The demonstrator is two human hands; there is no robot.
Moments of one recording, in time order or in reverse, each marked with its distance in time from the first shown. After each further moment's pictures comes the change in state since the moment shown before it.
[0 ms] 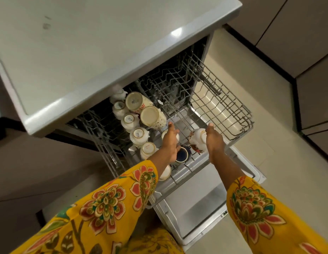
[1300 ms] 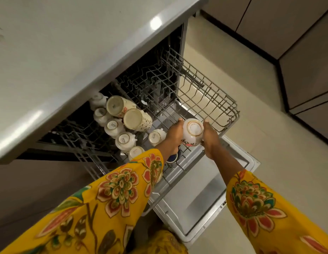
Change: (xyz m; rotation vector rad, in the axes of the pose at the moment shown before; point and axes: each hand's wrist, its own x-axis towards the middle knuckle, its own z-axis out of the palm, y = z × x) left_hand 0.034 -0.002 0.052 0.354 -0.045 0.022; right_hand 0.026 0.015 -0.021 0.137 -0.111 0.089
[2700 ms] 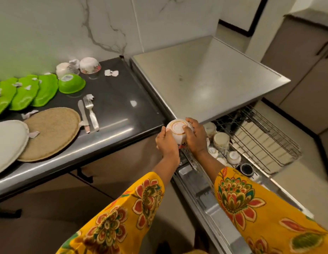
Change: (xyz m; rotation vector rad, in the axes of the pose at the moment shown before) left_hand -0.227 -0.039 -0.348 -0.733 0.500 0.562; right_hand -0.345 -0.039 0.306 -0.338 -0.139 -0.864
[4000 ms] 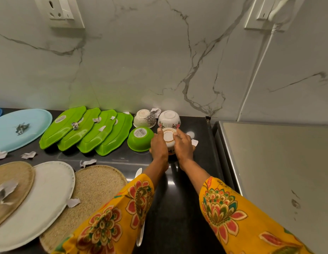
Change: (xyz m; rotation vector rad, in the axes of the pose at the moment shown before) left_hand 0.372 0.235 -0.082 -0.055 0.358 0.267; right_hand 0.262 -0.183 0.339 0.057 -0.492 -0.154
